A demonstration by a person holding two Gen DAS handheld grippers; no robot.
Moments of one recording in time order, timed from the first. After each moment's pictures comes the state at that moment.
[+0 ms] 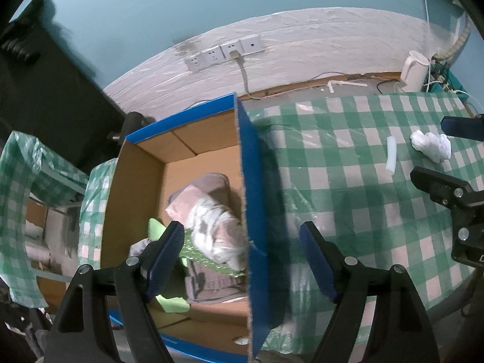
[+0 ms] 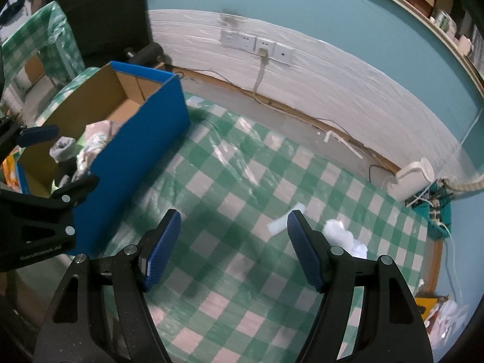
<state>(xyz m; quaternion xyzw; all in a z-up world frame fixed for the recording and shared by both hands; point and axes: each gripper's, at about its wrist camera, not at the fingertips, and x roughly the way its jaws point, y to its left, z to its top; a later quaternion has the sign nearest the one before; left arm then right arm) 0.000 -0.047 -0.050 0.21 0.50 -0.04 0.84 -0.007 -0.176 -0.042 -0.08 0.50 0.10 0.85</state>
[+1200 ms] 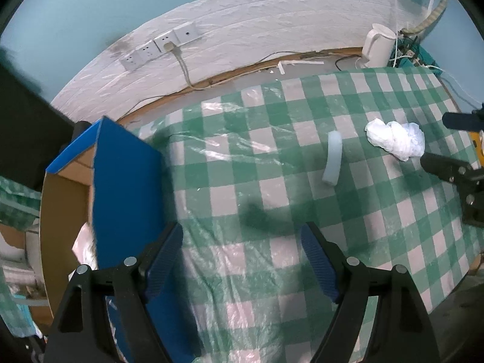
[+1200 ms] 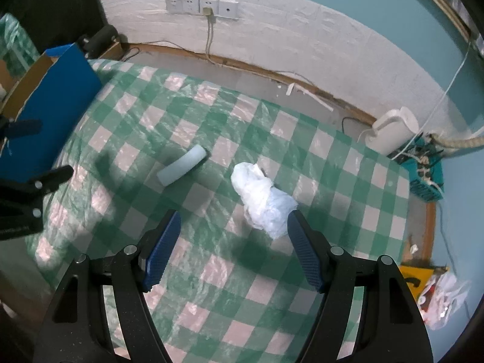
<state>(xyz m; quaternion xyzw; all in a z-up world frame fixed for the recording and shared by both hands) 0.026 -0.156 -0.103 0.22 0.54 -0.12 0.80 0.002 -0.314 -0.096 -0.06 0.57 0.05 0.82</state>
